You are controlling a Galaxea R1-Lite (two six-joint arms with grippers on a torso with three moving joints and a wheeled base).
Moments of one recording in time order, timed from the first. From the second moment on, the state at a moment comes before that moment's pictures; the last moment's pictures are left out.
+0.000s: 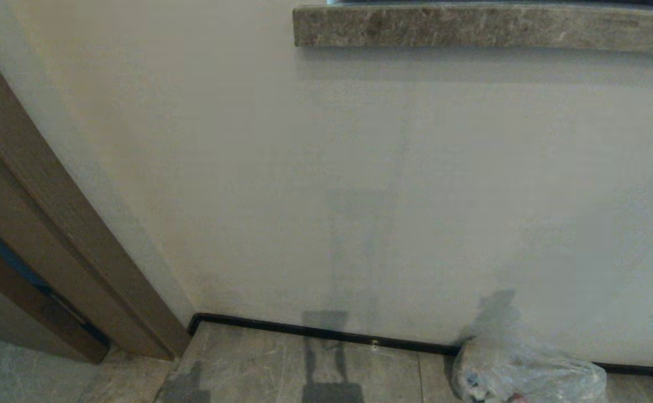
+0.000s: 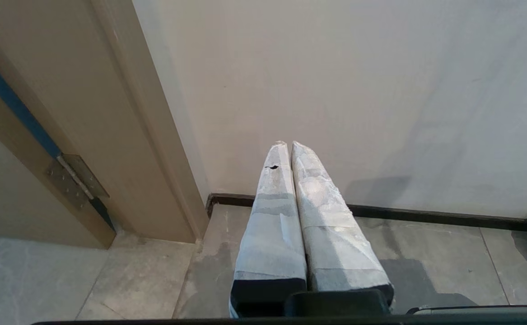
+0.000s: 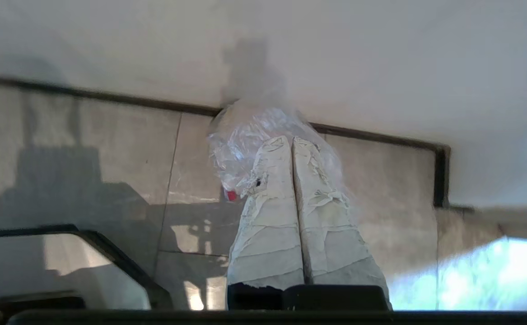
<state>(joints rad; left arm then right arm) 0.00 0.00 0.00 -0.02 0.01 0.01 -0.10 0.96 -0.36 -0.11 -0.10 -0.17</state>
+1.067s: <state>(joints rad) 0.00 0.00 0.00 -0.02 0.01 0.01 0.01 0.04 -0.10 0.13 -0.04 -0.04</state>
